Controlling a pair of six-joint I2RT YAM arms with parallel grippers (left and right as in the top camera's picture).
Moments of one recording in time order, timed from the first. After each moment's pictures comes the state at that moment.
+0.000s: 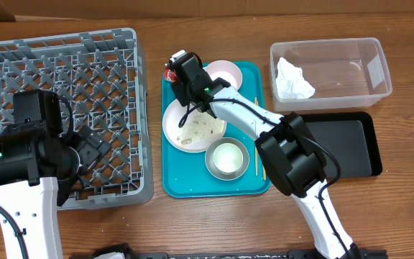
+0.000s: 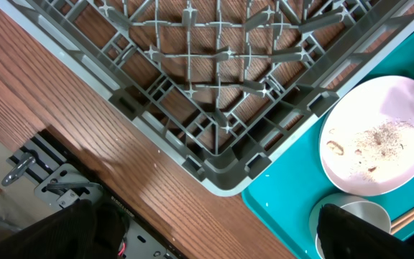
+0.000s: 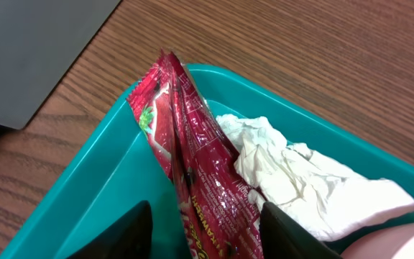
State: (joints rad) left arm 0.19 1.22 1.47 -1.61 -0.03 -0.73; right arm 0.66 2.40 1.87 -0.32 0.12 0.06
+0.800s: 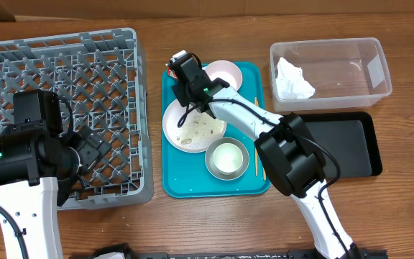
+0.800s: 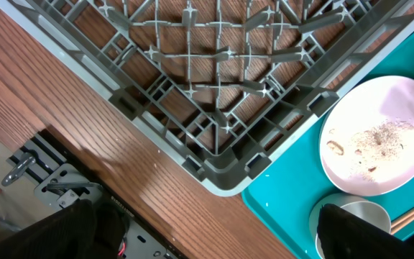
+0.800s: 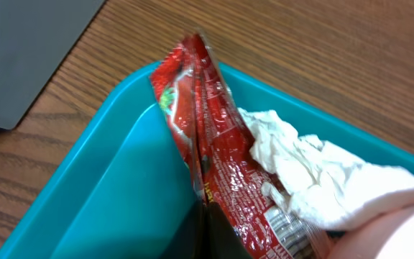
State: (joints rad) left arm 0.19 1.22 1.47 -1.61 -0.03 -0.73; right arm 0.67 2.40 1.88 -0.35 0.14 0.10
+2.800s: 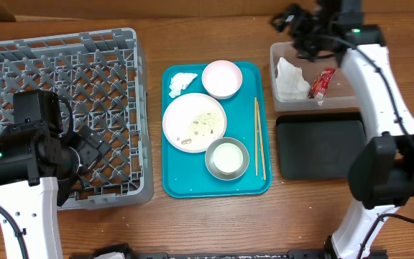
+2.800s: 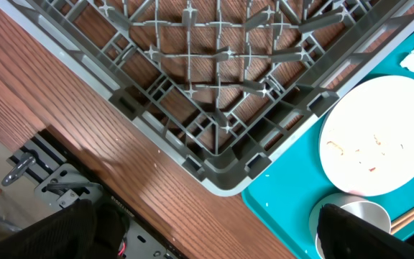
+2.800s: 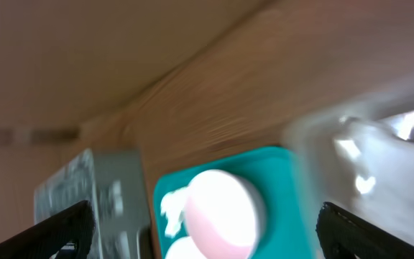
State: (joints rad) left arm 0.19 1.22 1.47 -1.61 -0.03 -0.73; right arm 0.09 2.02 1.87 -0.64 -0.46 0.62
